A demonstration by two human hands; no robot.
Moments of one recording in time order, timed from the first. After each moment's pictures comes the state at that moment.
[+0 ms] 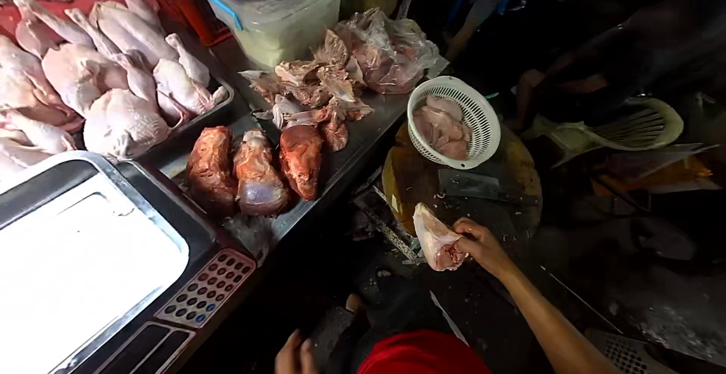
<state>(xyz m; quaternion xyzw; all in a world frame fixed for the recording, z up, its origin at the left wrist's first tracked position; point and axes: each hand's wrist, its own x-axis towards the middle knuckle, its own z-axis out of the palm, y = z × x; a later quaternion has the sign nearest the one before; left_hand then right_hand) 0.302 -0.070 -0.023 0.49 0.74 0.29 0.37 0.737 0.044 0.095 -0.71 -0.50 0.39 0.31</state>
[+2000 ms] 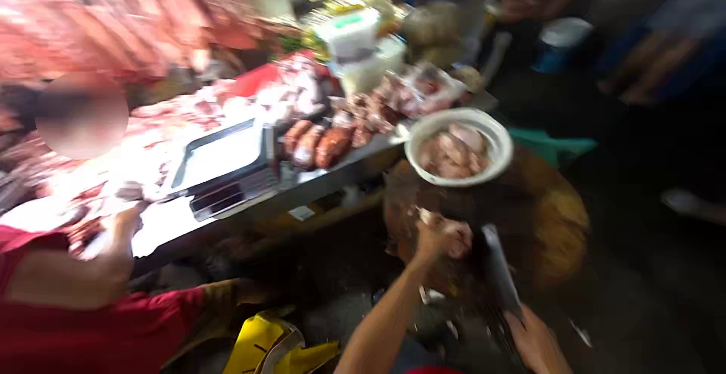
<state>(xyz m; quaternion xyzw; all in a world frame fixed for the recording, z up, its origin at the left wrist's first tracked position) 0.845 0.056 0.027 0.42 0.68 0.33 0.50 1.069 -0.103 0.011 -0.74 -0.51 0.43 0.11</state>
